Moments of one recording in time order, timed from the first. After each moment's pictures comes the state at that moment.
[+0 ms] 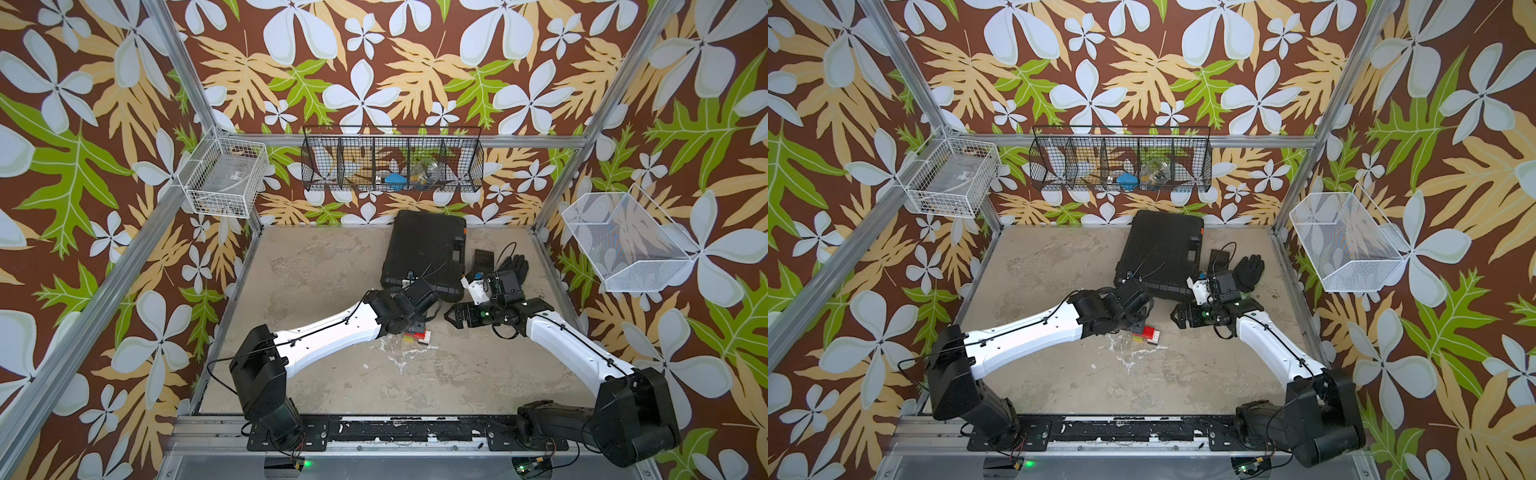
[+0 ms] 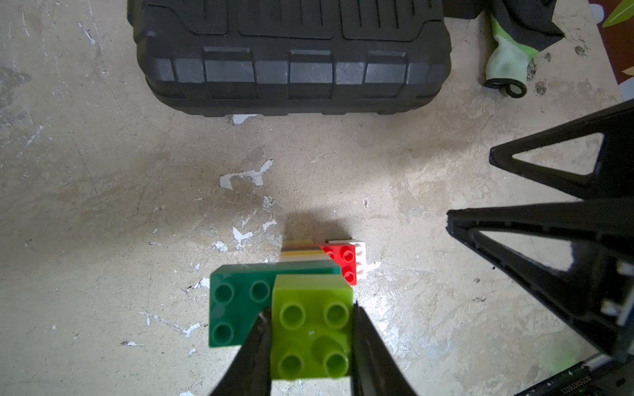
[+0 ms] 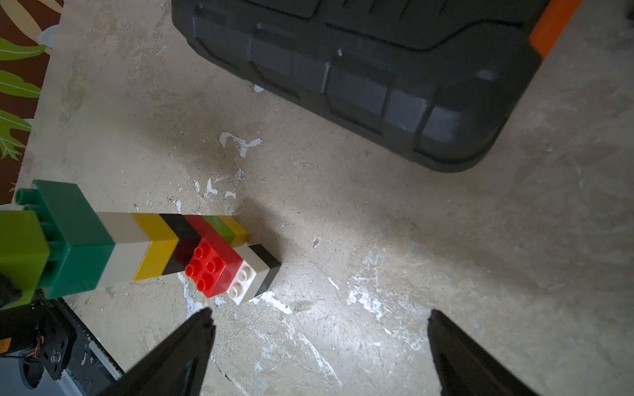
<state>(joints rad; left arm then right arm) -0.99 1.64 1.37 -0.76 -0.28 -0.71 0.25 1.29 0.82 -0.51 -0.38 0.12</state>
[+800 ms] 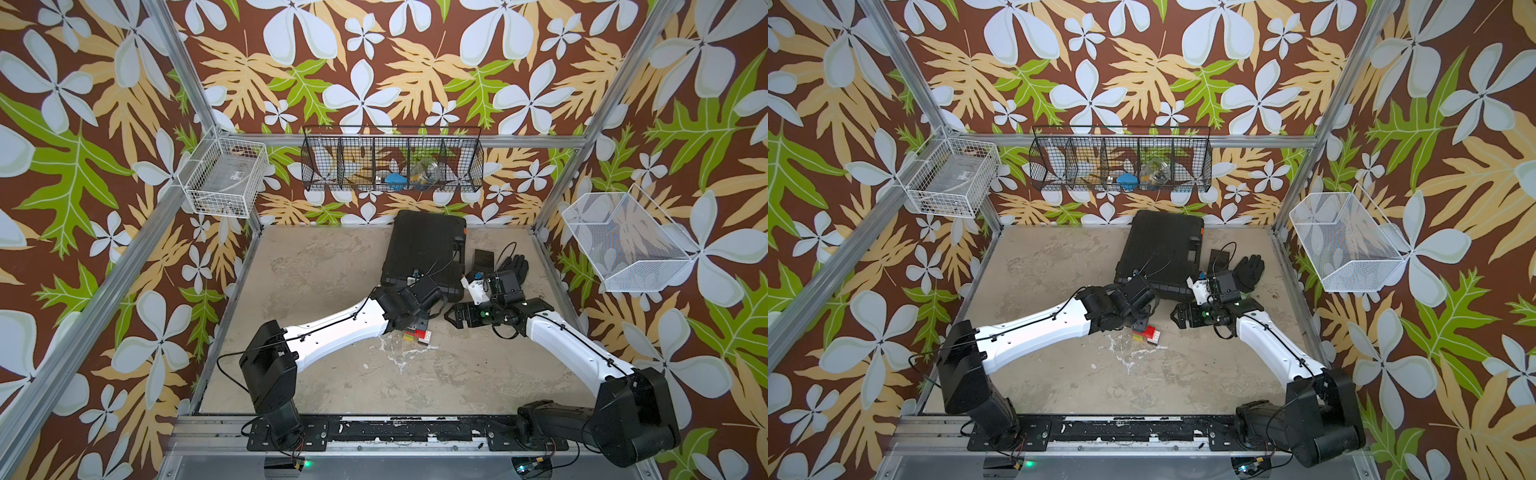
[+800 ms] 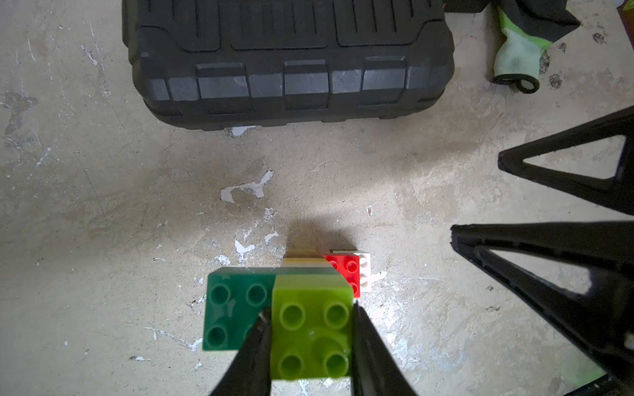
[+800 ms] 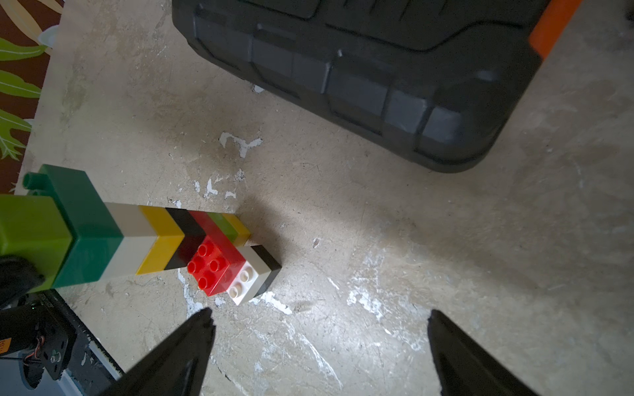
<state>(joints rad) -0.99 1.71 1.44 -0.80 -0.29 -0.64 0.25 1.29 0.82 -0.51 -0.38 0.12</state>
